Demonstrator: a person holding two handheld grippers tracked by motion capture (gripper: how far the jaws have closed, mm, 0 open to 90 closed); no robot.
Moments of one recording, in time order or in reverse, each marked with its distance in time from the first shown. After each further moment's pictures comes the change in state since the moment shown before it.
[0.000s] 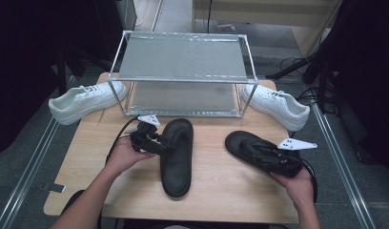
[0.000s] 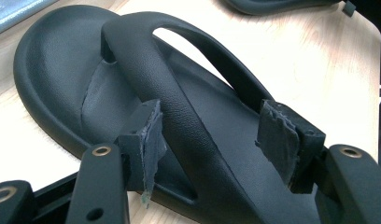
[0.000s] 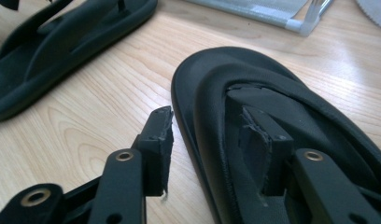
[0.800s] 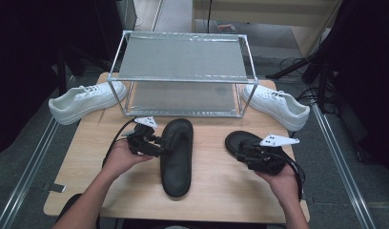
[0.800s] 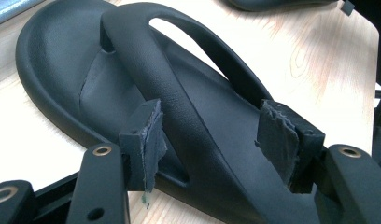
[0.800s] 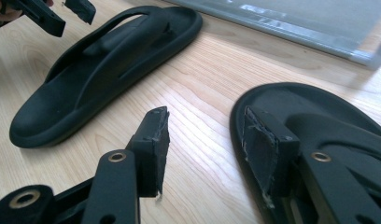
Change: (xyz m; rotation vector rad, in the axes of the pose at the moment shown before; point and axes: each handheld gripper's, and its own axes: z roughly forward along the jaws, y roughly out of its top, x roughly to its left) left arm -0.005 -0.006 -0.006 0.001 0.008 -0.012; right arm 0.042 0.028 0.018 -0.002 0.064 -0.016
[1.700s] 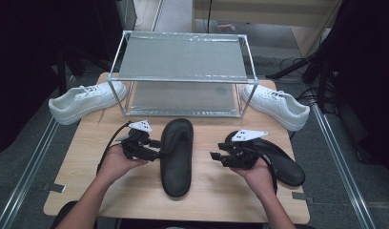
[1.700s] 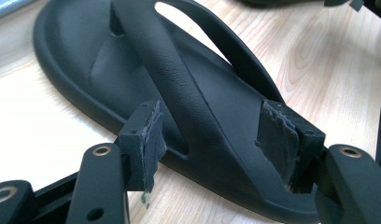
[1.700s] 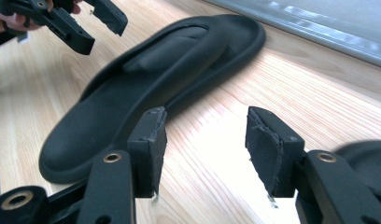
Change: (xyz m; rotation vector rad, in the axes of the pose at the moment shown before) left arm -0.008 -0.015 -0.010 0.005 0.044 -0.002; right arm 0.035 0.027 0.055 0.032 0.119 -0.055
